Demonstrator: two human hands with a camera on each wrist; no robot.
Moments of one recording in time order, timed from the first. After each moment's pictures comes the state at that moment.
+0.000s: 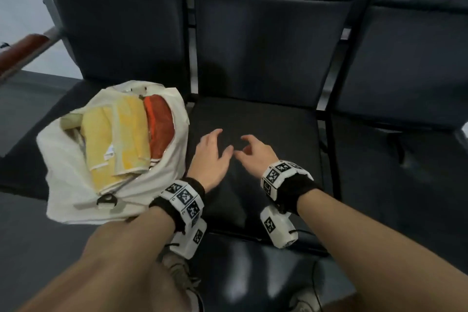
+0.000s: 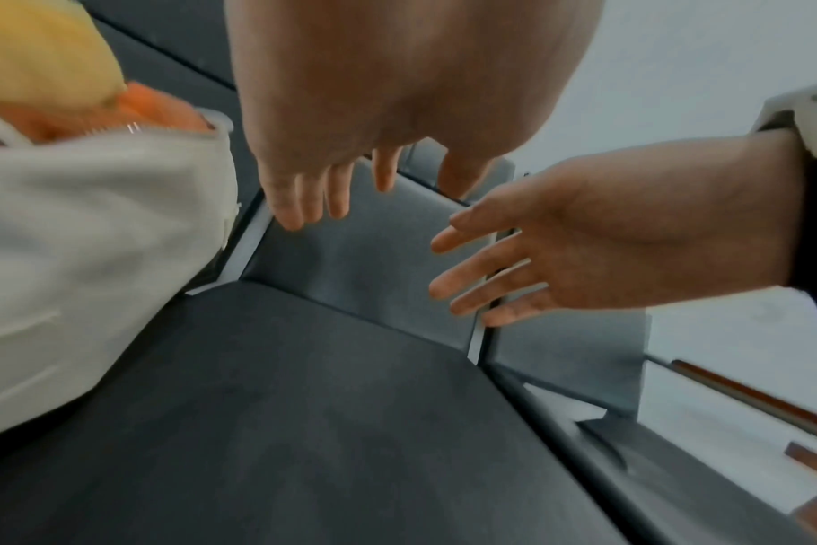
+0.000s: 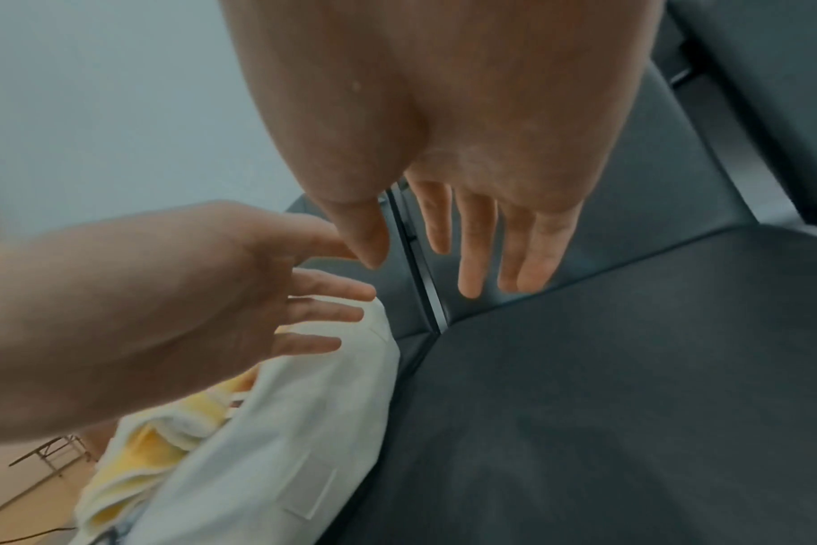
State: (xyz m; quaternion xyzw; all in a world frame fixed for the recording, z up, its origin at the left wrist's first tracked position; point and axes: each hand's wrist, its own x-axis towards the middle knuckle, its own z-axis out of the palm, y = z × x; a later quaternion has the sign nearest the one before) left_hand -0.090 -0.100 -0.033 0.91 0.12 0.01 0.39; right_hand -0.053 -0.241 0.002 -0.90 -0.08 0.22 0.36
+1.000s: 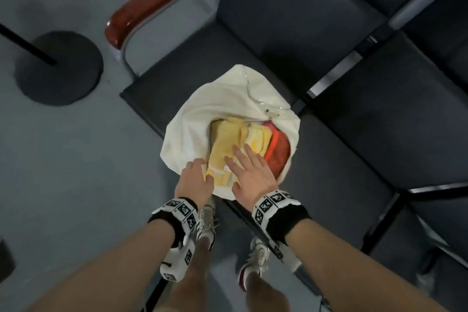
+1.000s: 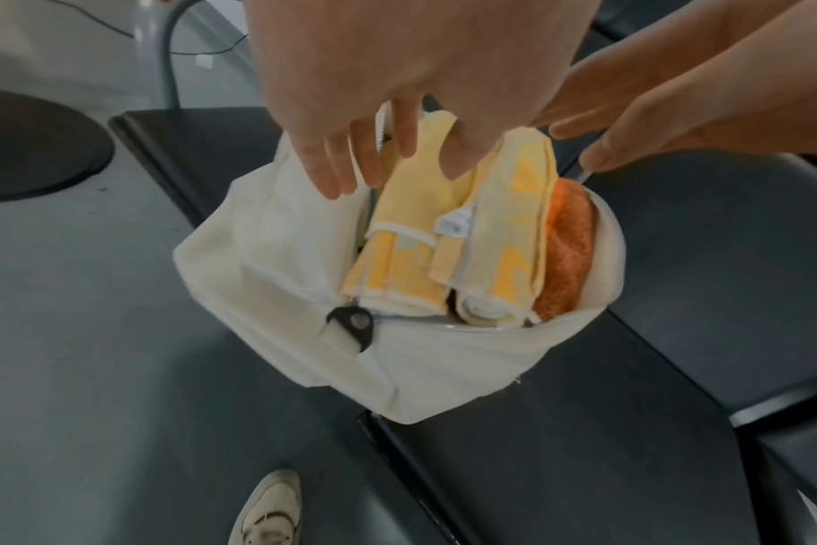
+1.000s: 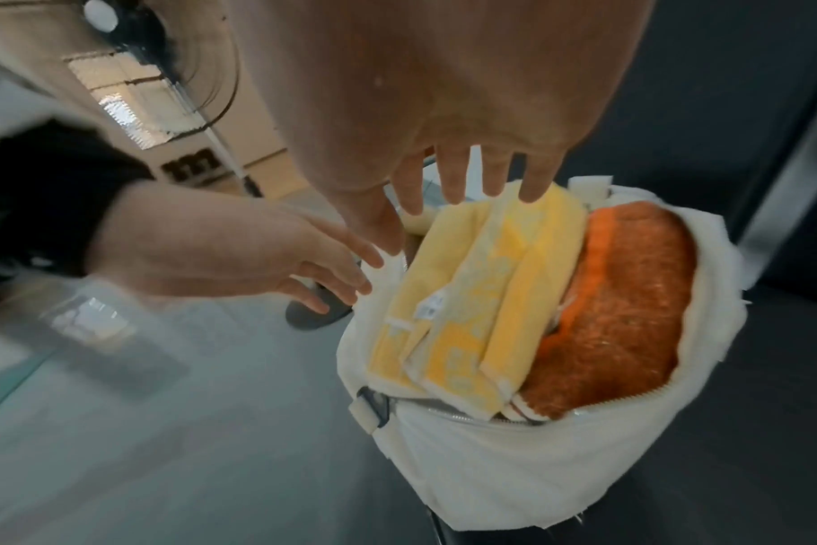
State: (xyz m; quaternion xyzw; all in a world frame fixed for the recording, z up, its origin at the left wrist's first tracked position) left_hand -0.185 0.132 0.049 0.74 0.49 -0.13 0.43; right_hand -0.054 0.026 0.095 -0.80 -0.52 0.31 -0.01
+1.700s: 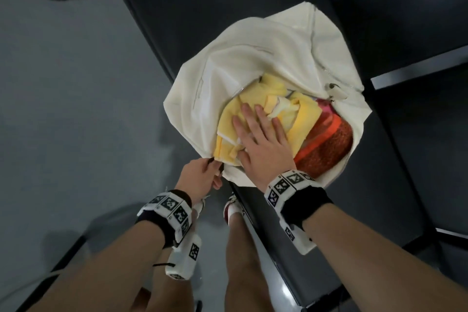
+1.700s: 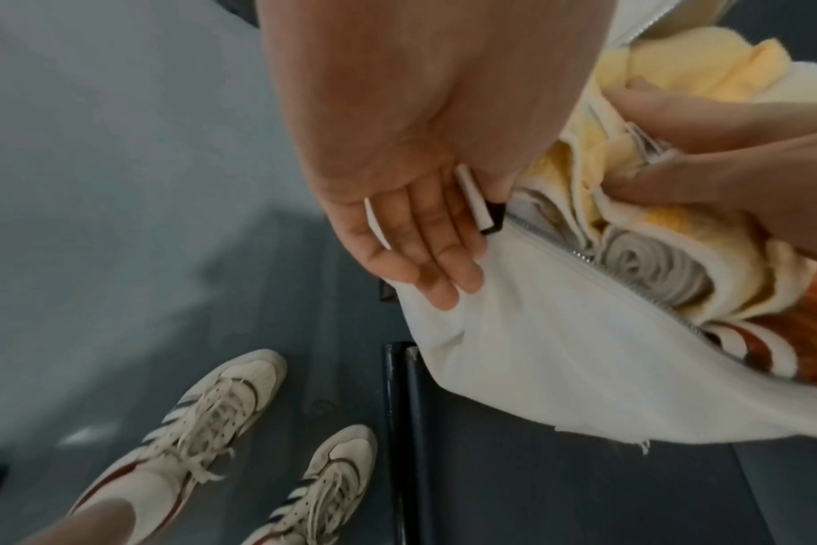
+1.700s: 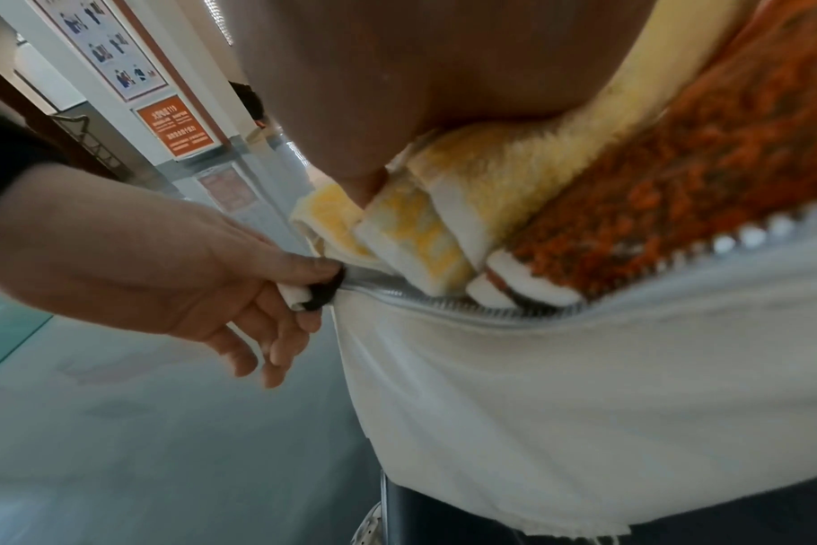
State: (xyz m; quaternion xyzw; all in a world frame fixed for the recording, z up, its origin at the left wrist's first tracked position) left_hand -0.218 0.107 -0.054 0.52 0.58 -0.11 0.62; right_hand -0.045 0.055 -0.024 -0.74 -0.65 0.19 -0.07
